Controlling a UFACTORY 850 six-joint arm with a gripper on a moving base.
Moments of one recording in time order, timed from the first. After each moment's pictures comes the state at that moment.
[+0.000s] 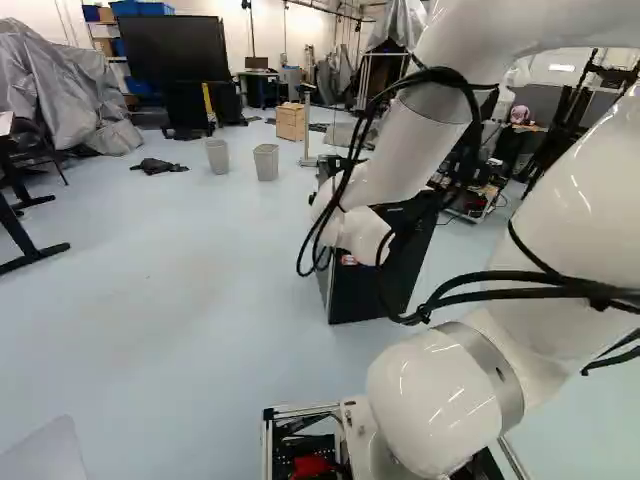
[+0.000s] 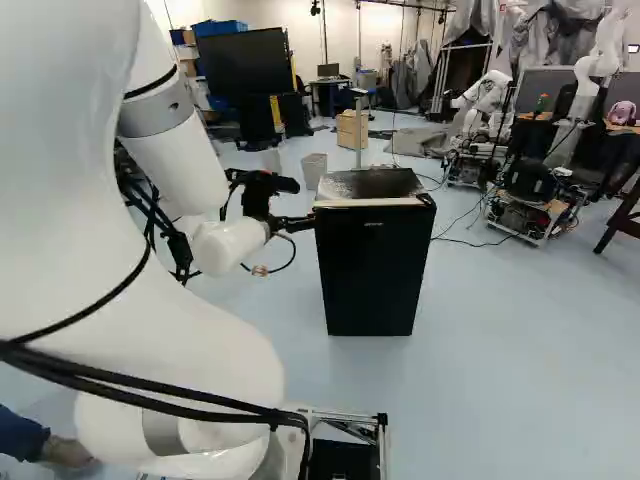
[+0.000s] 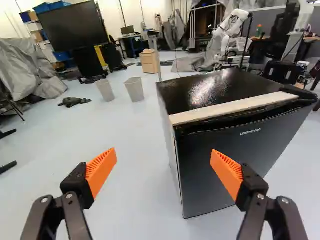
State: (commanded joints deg) arm 13.4 3.6 -16.3 22.7 55.2 0.0
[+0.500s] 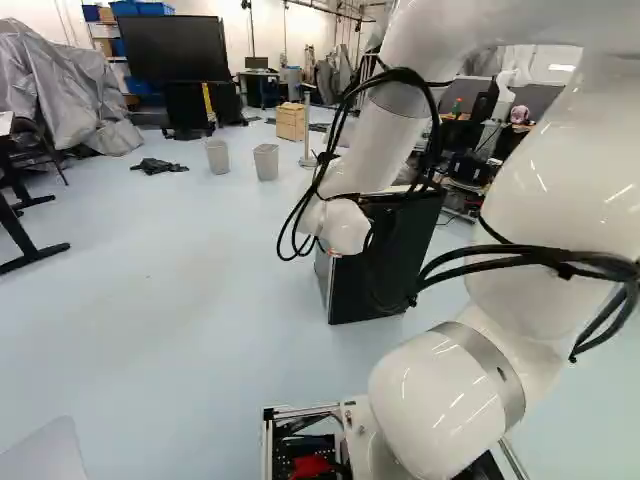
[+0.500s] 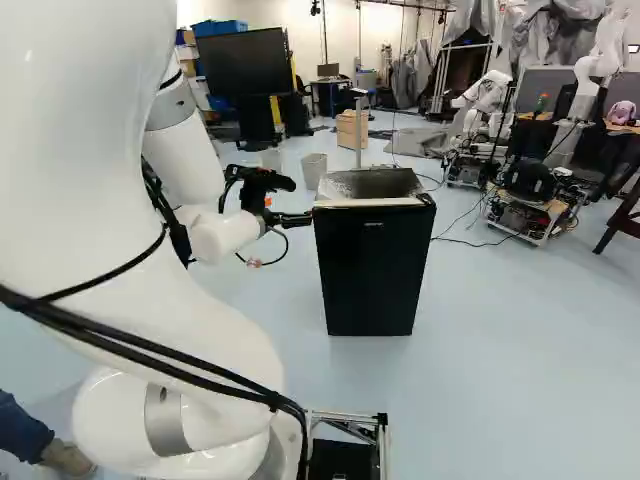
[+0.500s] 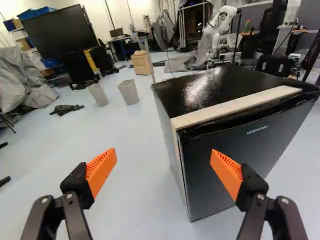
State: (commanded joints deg) arm 17.3 -3.6 -22.1 31.0 56.8 0.0
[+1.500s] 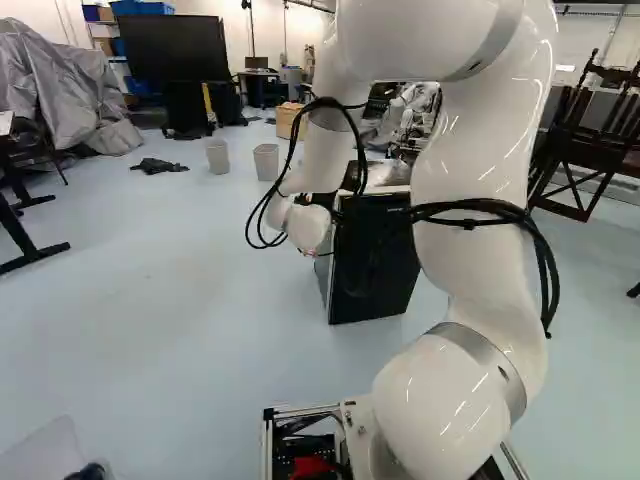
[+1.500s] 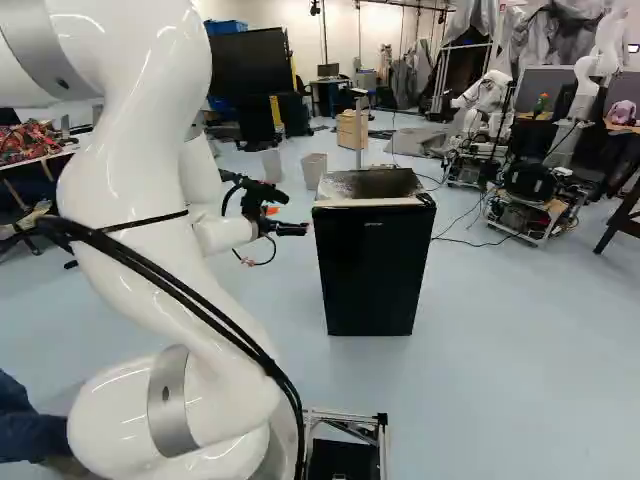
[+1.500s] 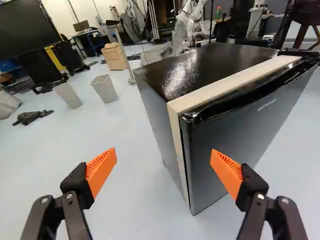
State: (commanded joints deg) arm 23.0 -22.3 -35.4 47.9 60.4 0.0
